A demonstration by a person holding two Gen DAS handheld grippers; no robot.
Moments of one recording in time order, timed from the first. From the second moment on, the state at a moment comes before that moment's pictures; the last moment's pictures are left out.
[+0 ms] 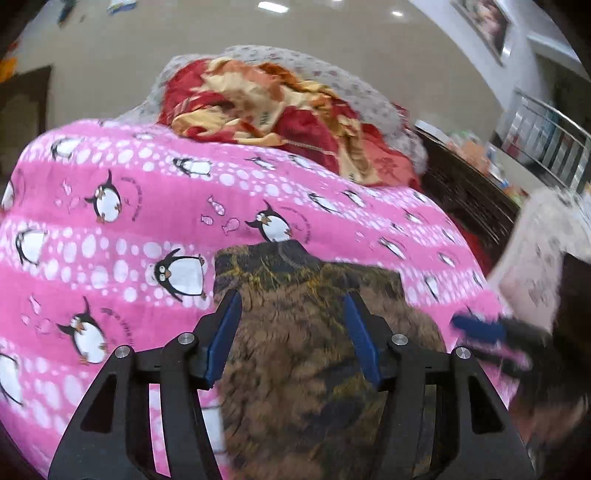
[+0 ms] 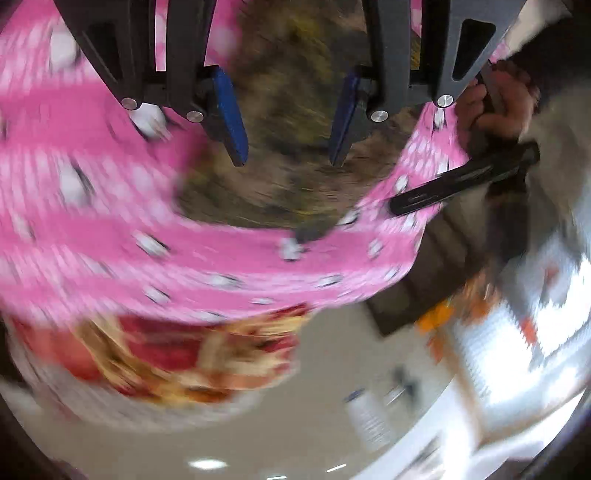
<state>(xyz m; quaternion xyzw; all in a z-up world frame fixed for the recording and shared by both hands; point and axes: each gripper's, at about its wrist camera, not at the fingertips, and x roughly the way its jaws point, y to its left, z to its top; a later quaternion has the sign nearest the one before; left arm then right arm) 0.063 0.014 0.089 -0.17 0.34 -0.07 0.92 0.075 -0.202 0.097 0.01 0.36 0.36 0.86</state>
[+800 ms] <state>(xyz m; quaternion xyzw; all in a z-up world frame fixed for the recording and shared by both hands) 0.099 -0.016 0.027 -0.16 0.42 -0.05 0.89 0.019 -0.183 0.029 -0.16 0.45 0.35 0.81</state>
